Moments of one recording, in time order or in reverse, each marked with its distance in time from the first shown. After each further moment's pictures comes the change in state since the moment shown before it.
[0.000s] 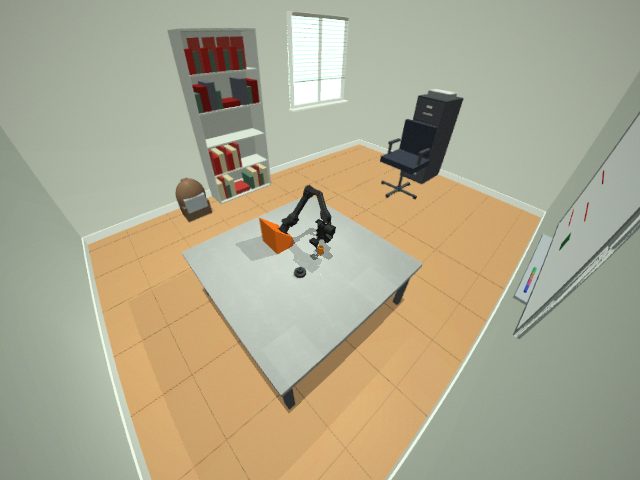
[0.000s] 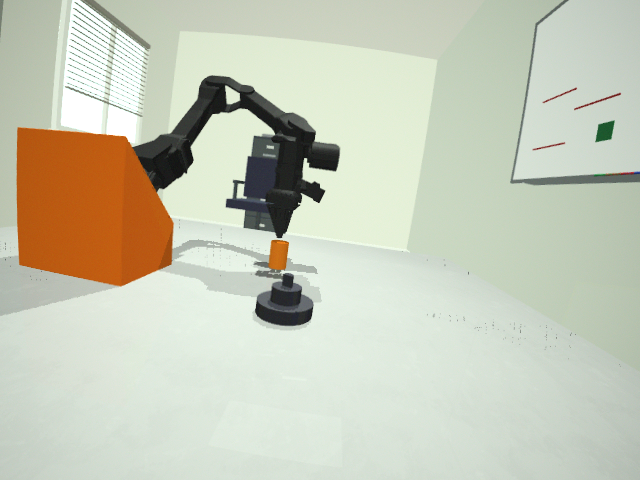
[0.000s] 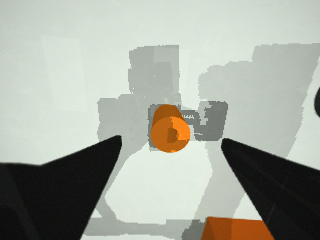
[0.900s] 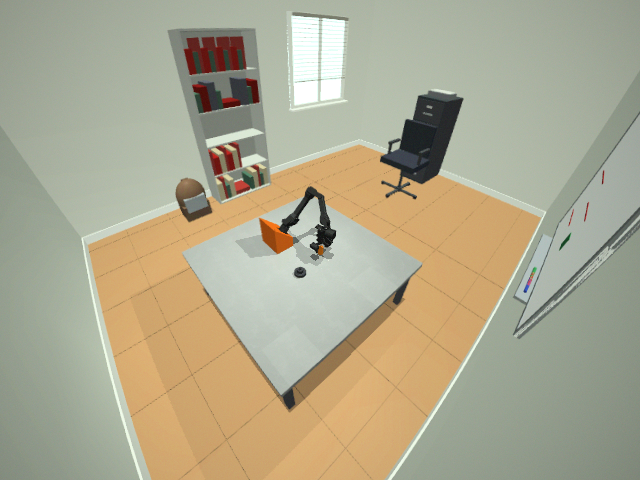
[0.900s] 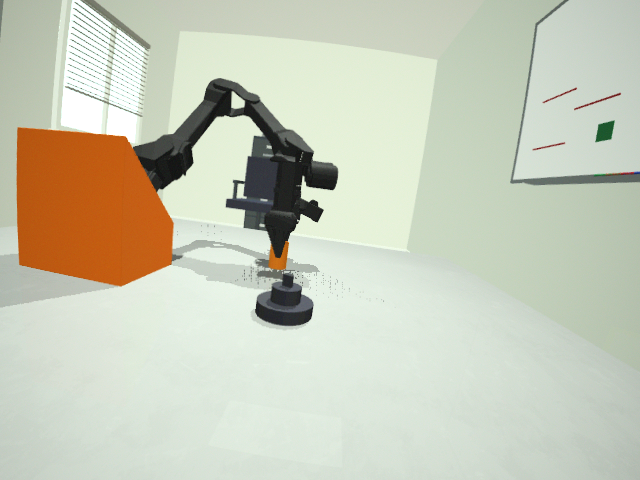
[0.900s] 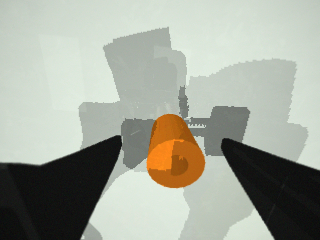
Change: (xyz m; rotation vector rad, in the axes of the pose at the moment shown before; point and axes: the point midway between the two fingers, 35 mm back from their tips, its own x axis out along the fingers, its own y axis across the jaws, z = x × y) arm 0.042 0.001 0.002 -0.002 -0.001 0.003
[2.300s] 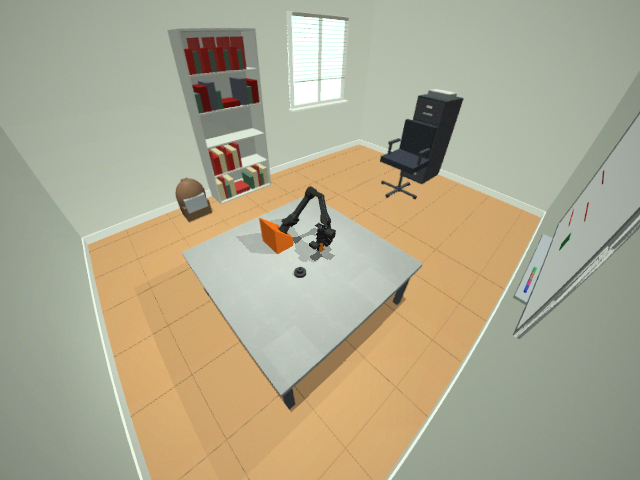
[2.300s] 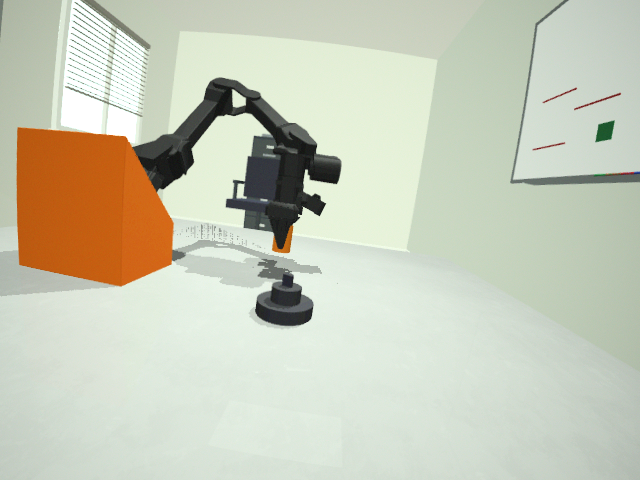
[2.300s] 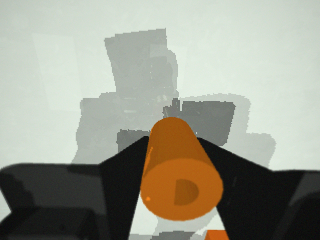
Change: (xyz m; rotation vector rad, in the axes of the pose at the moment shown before) arm -0.017 -0.009 0.002 0.014 0.014 -0.023
